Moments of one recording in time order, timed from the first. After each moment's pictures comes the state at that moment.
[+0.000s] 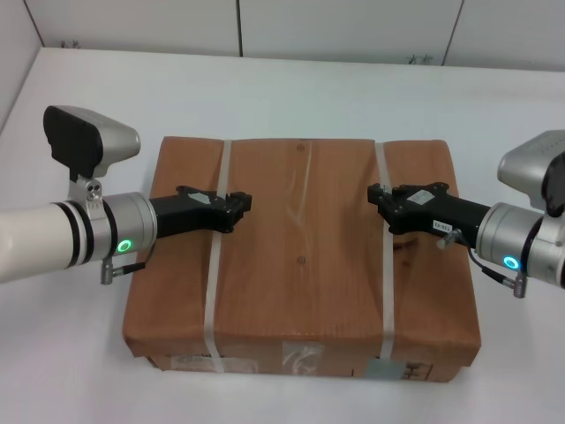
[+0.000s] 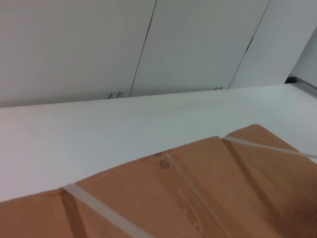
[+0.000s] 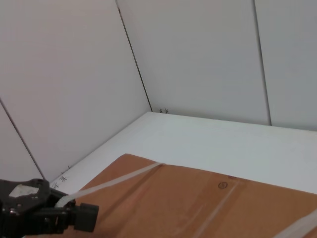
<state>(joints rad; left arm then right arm) -0.67 -2.04 1.30 0.21 1.28 0.85 -1.30 0.73 2.08 -0.86 -0.01 -1.49 -0.91 1.02</state>
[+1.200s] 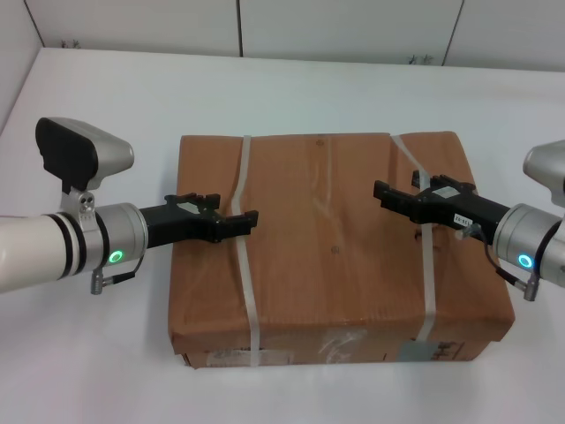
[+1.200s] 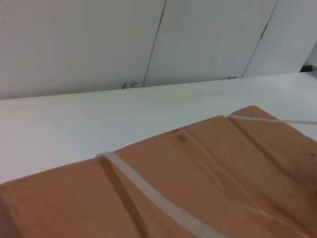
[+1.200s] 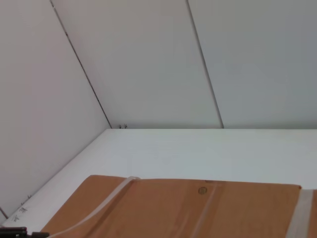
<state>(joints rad) -0.65 -2.04 1.29 0.19 1.28 0.81 -1.26 0.70 2.08 -0.74 -0.01 -1.48 -0.86 1.03</state>
